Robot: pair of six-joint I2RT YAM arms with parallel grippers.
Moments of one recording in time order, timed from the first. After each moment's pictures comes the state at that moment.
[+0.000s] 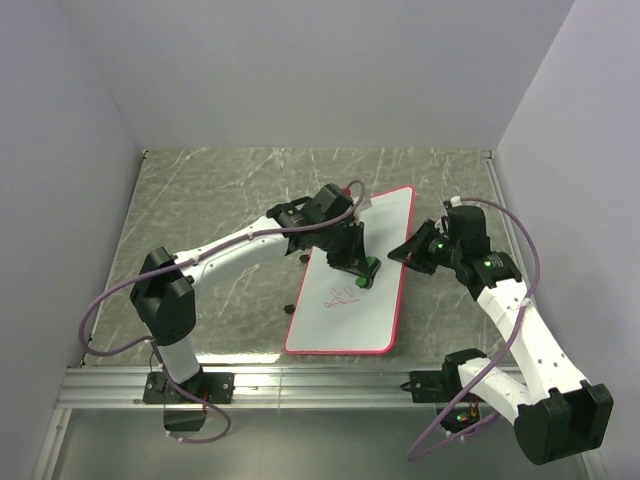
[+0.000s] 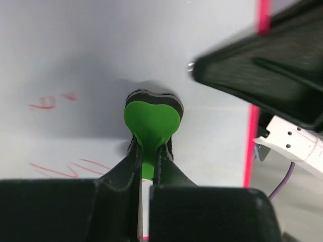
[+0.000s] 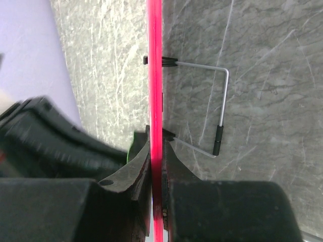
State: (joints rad) left arm -0.90 1.77 1.55 -0.62 0.41 -0.70; right arm 0.22 0.96 0.85 -0.60 -0.37 0.83
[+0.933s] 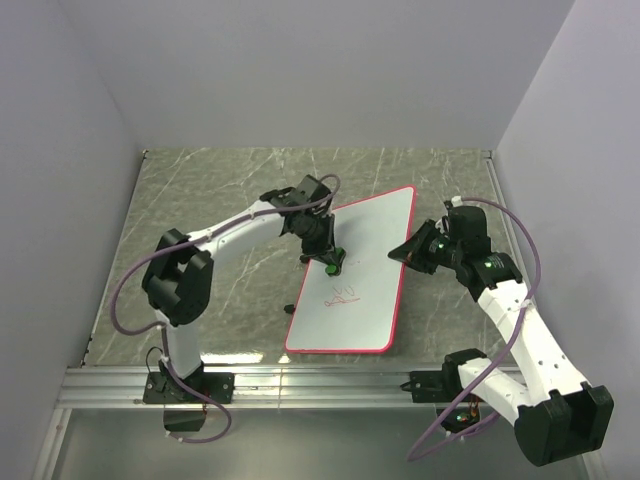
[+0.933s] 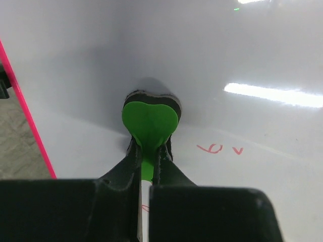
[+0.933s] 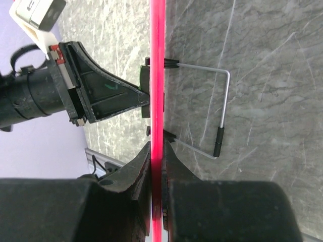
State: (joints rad) left arm -0.69 1.85 1.45 -0.63 0.38 -0.67; right arm 0.22 0.95 0.84 -0.59 -0.37 0.83
